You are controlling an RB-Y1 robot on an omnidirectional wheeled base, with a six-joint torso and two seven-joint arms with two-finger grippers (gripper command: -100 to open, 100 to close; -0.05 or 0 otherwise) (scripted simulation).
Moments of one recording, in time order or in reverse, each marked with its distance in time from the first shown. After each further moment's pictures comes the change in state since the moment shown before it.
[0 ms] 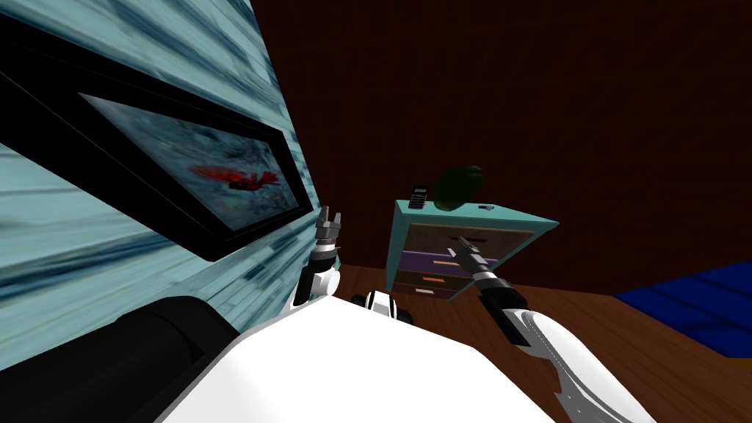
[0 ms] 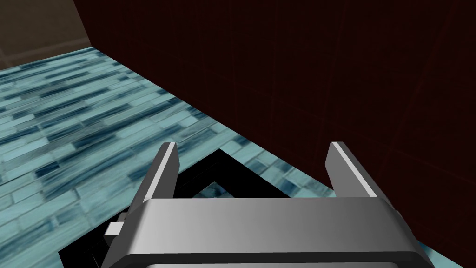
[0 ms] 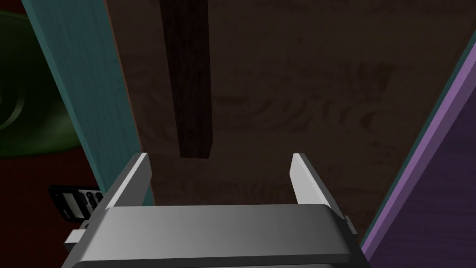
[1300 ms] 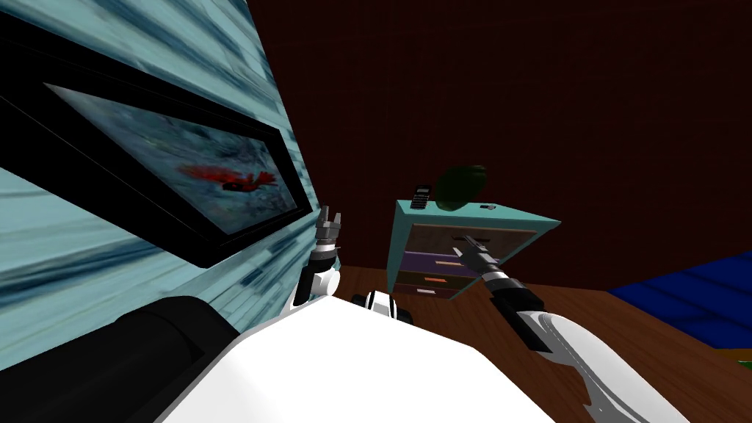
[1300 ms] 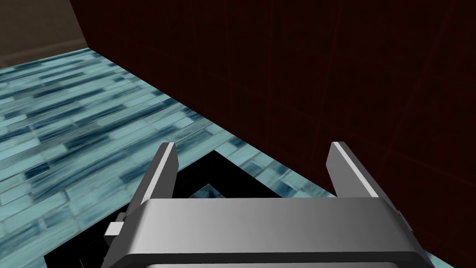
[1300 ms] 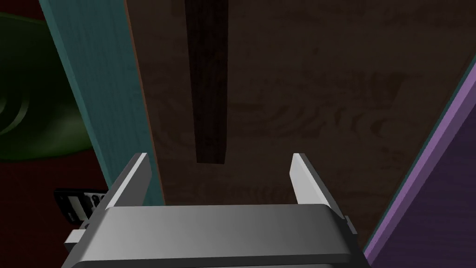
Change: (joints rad) left arm 0.000 0.000 0.000 0.000 0.000 0.000 0.000; right arm 0.013 -0.090 -0.033 -0.003 -0.022 -0.009 -0.061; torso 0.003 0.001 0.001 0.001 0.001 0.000
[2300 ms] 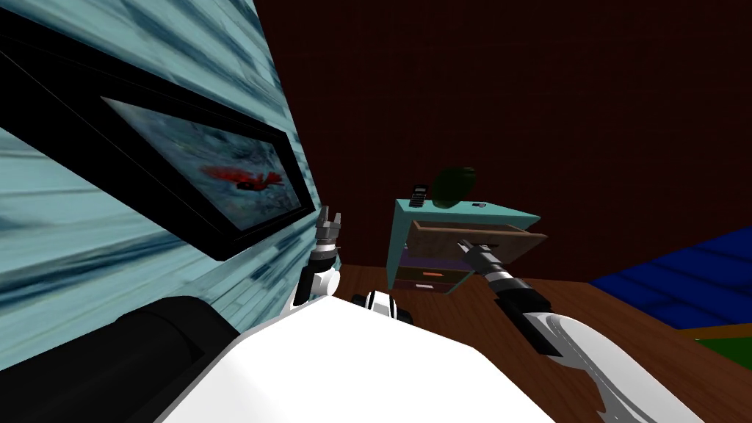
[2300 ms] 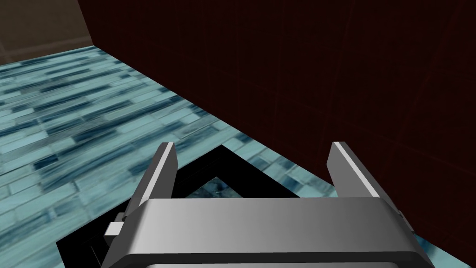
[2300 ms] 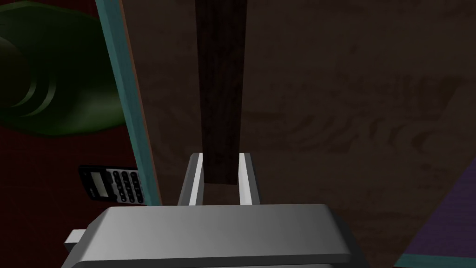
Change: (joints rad) left arm -0.001 0.000 0.000 0.000 0.000 0.000 0.000; right arm 0.011 -0.033 -0.012 -0.013 -0.012 -0.012 -0.026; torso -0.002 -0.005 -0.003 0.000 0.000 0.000
